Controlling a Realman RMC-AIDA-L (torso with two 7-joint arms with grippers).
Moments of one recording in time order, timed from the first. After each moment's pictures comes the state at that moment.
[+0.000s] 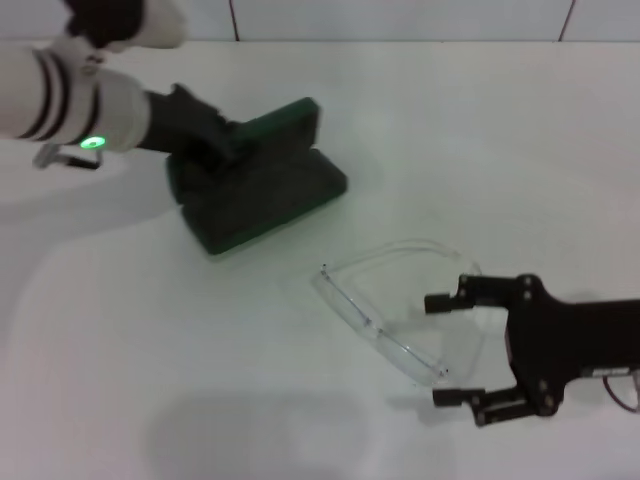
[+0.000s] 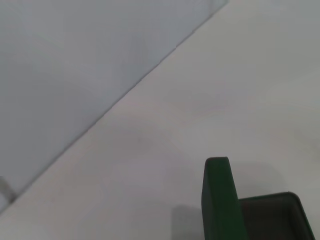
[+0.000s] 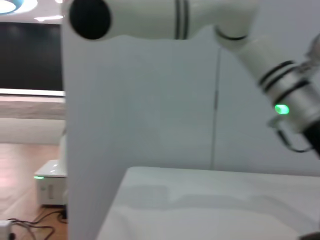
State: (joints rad) left arm -0.63 -2.08 1.26 1.07 2.37 1.10 -1.96; right arm 0.47 1.99 -1.18 -0.45 -1.59 -1.73 0.77
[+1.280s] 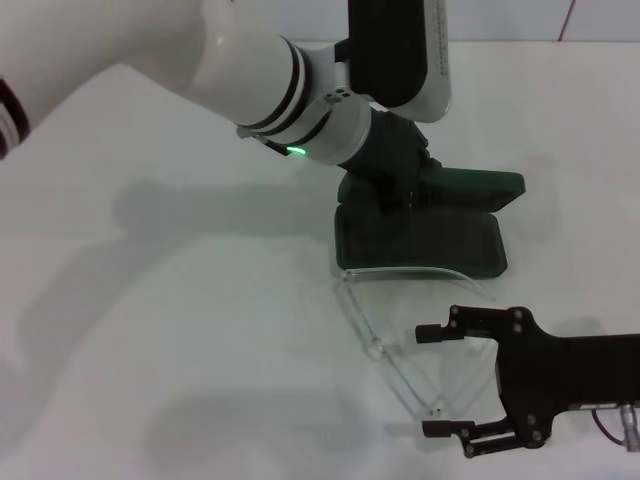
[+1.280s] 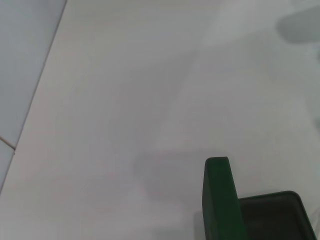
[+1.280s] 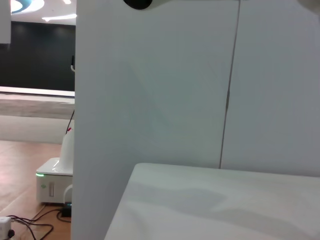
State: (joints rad) left arm -0.91 -2.09 1.71 0.94 2.18 0.99 -1.84; right arm 0.44 2.02 -1.19 -0.41 -1.60 -1.71 0.67
